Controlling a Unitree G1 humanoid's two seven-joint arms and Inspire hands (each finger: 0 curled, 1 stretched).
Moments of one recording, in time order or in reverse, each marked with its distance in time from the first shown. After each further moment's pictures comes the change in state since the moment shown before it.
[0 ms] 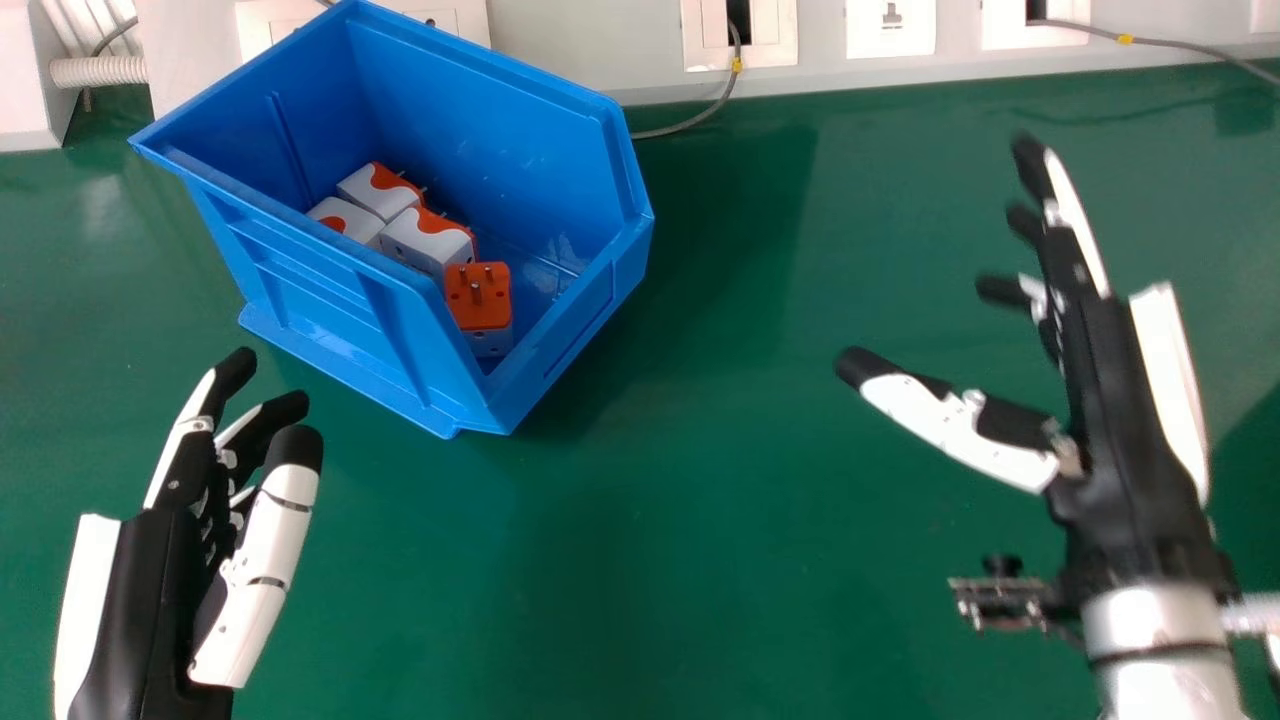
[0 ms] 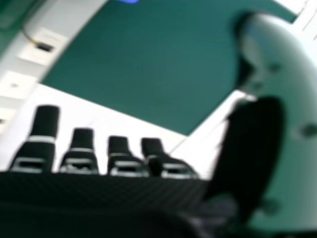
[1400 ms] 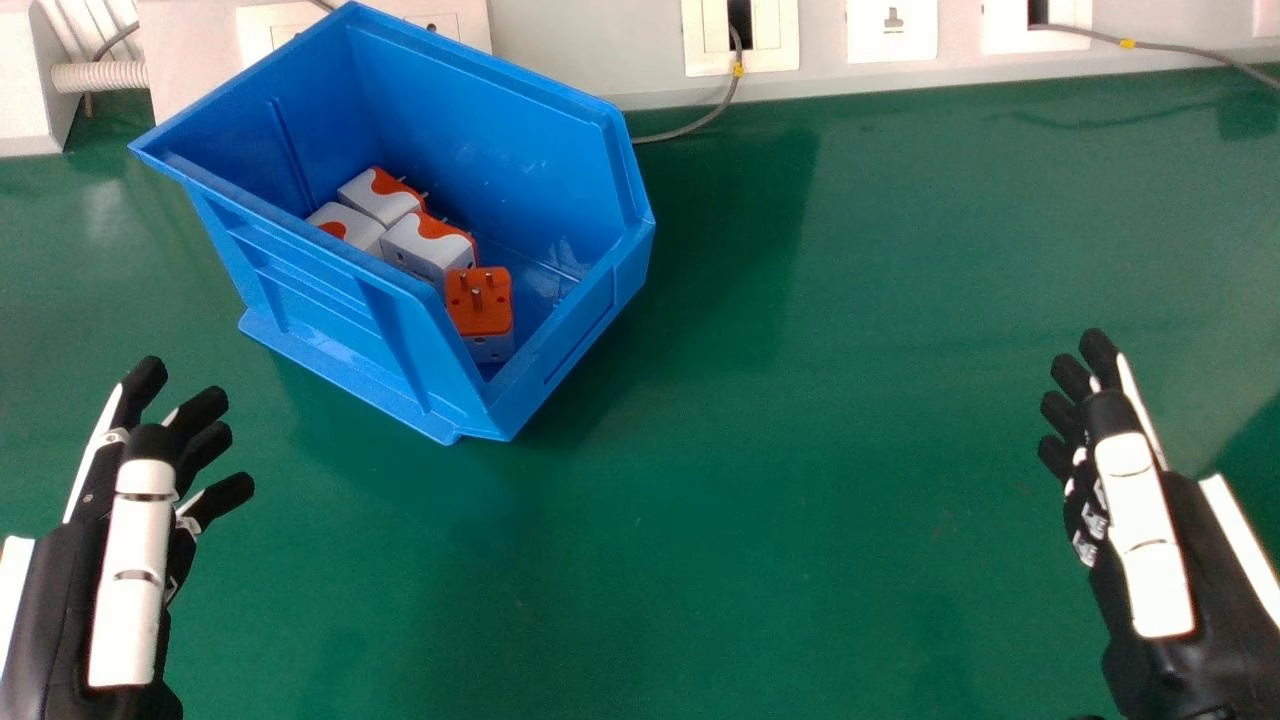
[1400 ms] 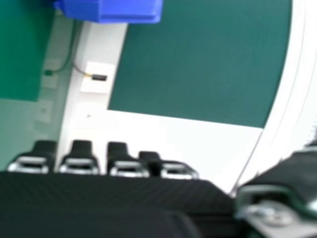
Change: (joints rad) left arm -0.069 0.042 0.126 0.122 -0.321 0.005 -0.115; right arm 0.190 -0.005 -0.147 0.035 0.332 -0.043 0.268
